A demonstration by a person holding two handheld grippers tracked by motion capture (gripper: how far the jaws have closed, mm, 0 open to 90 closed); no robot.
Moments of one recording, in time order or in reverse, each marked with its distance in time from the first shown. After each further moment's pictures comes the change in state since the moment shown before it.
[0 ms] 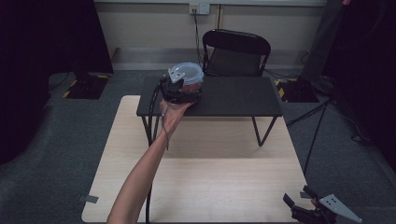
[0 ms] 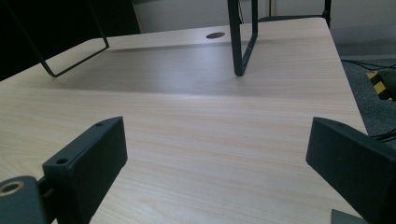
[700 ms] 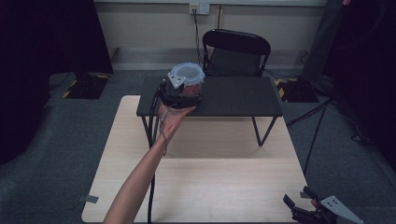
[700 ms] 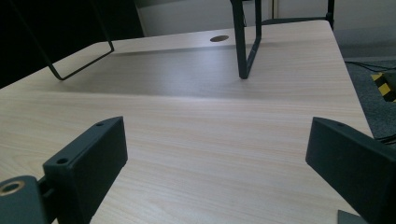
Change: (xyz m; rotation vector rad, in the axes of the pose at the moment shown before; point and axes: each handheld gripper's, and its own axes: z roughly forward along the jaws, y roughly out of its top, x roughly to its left) left arm -0.017 -0.004 -0.025 0.006 0.067 0.013; right arm 0.002 0.000 -0.003 -0.010 0.014 0.006
